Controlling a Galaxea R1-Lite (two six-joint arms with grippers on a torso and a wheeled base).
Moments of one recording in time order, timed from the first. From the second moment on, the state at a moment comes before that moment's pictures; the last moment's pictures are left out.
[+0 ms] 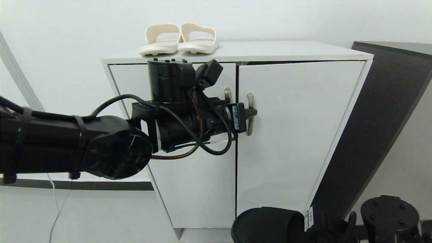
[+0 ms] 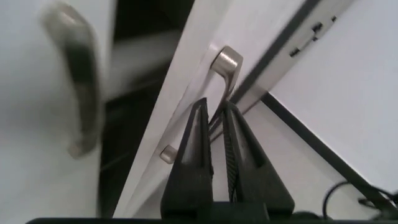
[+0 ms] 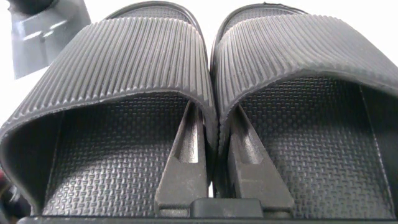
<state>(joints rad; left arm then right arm) -0.66 1.80 -1.21 -0.49 -0.24 -0.30 0.86 1.61 -0.24 -0.89 0.33 -0.08</state>
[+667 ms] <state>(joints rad) -0.70 1.57 -0.99 -0.49 -0.25 -0.31 0.86 1.59 -0.22 -0.89 0.34 -0.12</state>
